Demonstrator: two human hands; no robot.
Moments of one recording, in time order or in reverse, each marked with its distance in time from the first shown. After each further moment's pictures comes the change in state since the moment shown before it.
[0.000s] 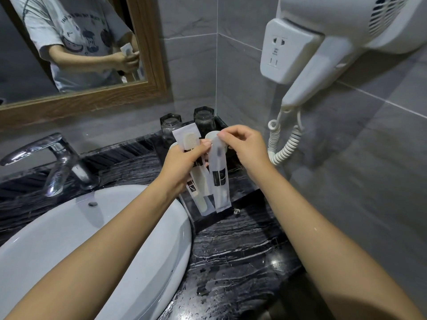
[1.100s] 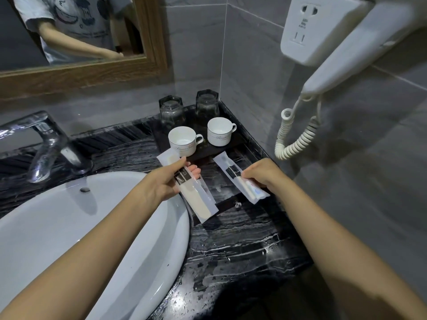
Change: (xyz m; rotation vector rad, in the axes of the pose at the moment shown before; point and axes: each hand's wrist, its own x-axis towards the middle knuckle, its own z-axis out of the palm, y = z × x) left_hand 0.017 -0.060 -0.044 -0.423 0.137 -0.679; right_hand 0.003 0.096 -0.031 -0.445 -0.145 0.703
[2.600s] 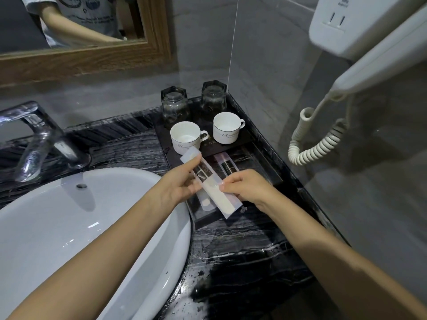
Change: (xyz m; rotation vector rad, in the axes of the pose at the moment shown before) left_hand 0.034 -0.013 0.014 0.005 -0.003 -0.041; right_hand -0.024 -0.012 0.041 0.100 -0.325 -0.114
